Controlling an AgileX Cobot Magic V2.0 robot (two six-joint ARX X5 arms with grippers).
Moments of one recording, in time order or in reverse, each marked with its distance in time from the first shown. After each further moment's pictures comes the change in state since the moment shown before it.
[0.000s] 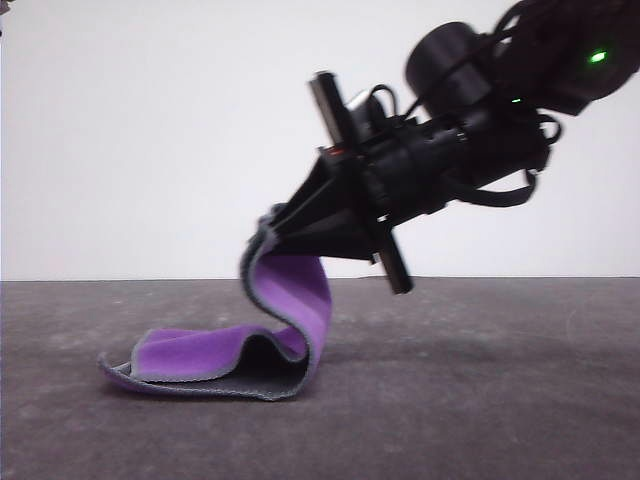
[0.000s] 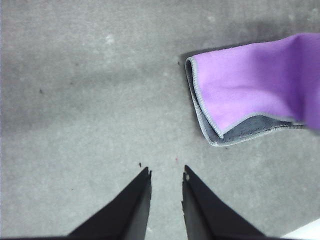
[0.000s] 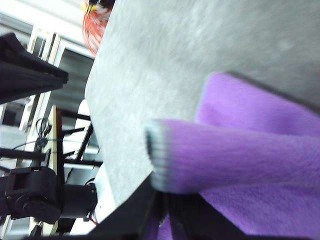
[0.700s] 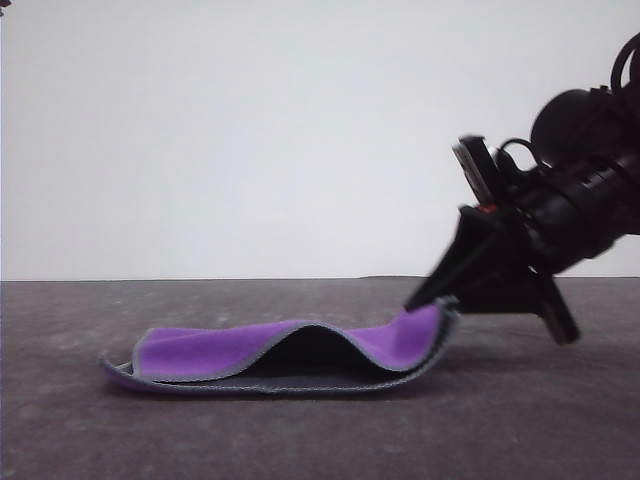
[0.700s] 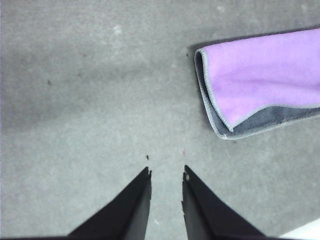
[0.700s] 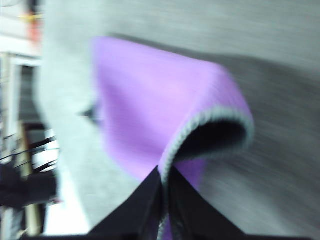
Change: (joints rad) left_arx 0.000 0.000 0.000 -0.016 -0.029 0.010; right_arx -0.284 -0.101 -0.160 -0.259 -0.089 -0.230
